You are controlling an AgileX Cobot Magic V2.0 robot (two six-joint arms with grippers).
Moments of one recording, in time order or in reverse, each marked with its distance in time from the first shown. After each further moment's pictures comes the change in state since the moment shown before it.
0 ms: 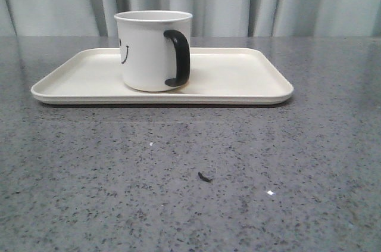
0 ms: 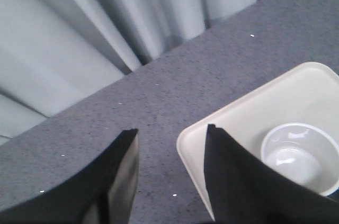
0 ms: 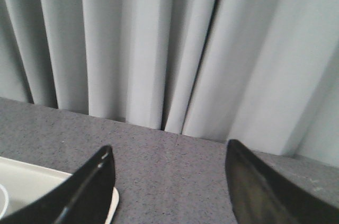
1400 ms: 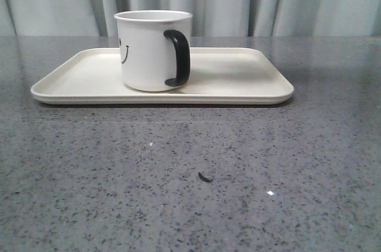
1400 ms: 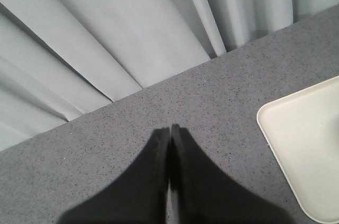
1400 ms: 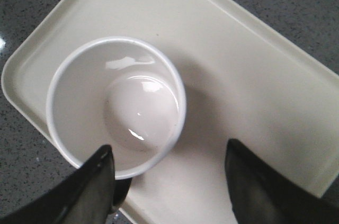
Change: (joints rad) left arm 0.000 -0.299 0.221 0.233 0.016 -0.057; right arm 0.265 0.859 -0.597 0.348 0.581 -0.214
